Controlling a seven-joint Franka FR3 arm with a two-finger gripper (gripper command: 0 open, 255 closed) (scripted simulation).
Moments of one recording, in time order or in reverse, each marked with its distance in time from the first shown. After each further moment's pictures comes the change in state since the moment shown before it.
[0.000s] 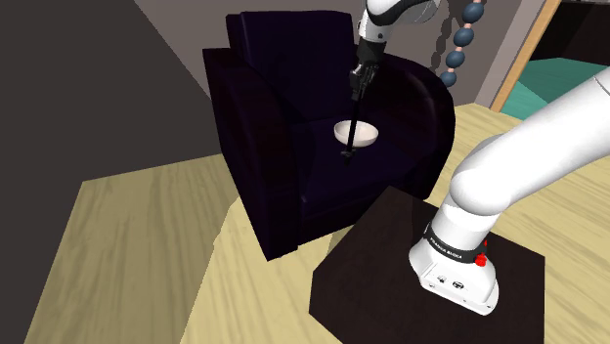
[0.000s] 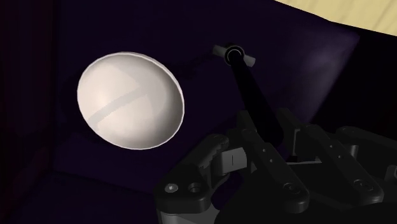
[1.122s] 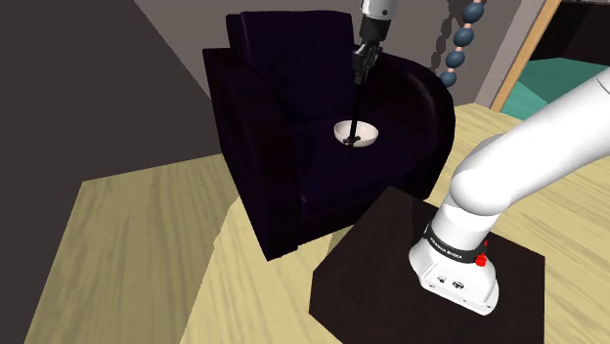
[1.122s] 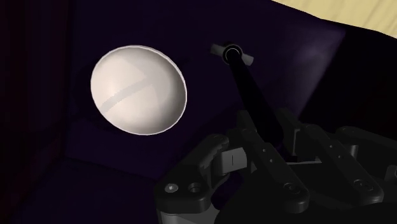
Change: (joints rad) arm 0.004 -0.004 0.009 0.129 0.007 -0.133 -0.001
